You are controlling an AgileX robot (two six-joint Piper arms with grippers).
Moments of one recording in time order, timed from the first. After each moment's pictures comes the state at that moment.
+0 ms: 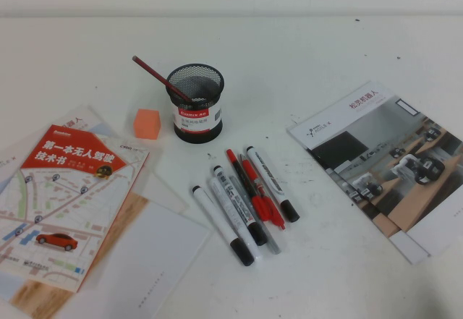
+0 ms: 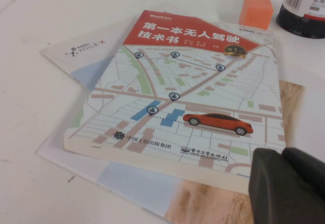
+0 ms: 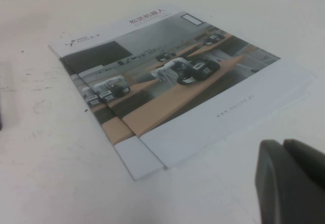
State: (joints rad) right arm 0.04 0.00 0.02 0.04 0.34 0.04; left arm -0.14 -0.01 0.01 0.00 0.39 -0.03
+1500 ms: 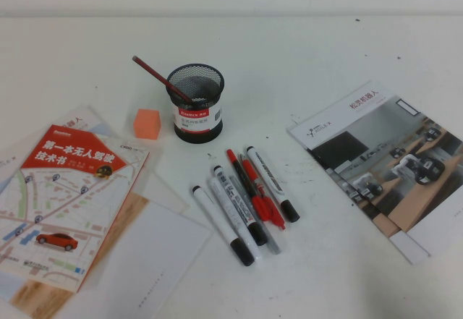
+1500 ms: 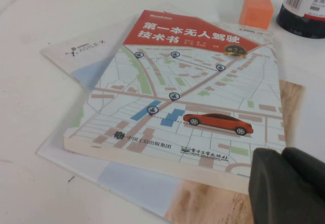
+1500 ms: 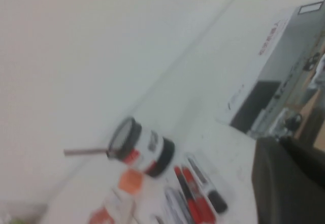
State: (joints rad) right arm 0.04 0.00 0.02 1.06 0.24 -0.11; left arm -0.14 -0.01 0.01 0.00 0.39 -0.03
